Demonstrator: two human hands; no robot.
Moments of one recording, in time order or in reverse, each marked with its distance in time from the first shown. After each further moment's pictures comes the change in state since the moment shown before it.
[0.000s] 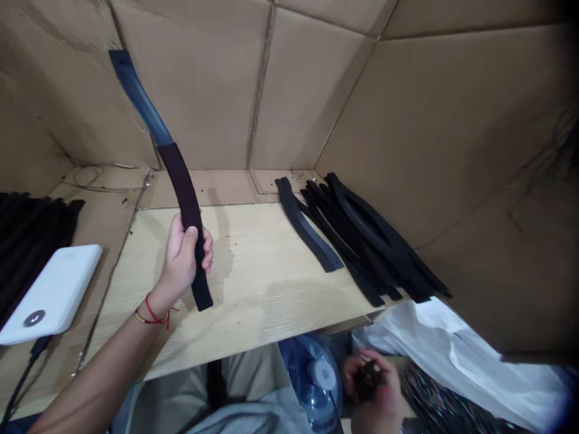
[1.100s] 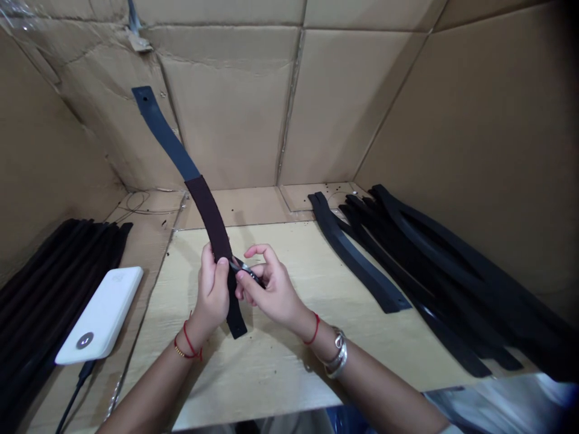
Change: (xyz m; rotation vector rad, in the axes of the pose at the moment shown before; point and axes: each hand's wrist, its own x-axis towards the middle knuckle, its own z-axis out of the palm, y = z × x) left_hand 0.003 -0.025 -0.009 0.114 0.091 0.079; right_hand 0.104 -0.061 0.255 0.308 -0.963 0.094
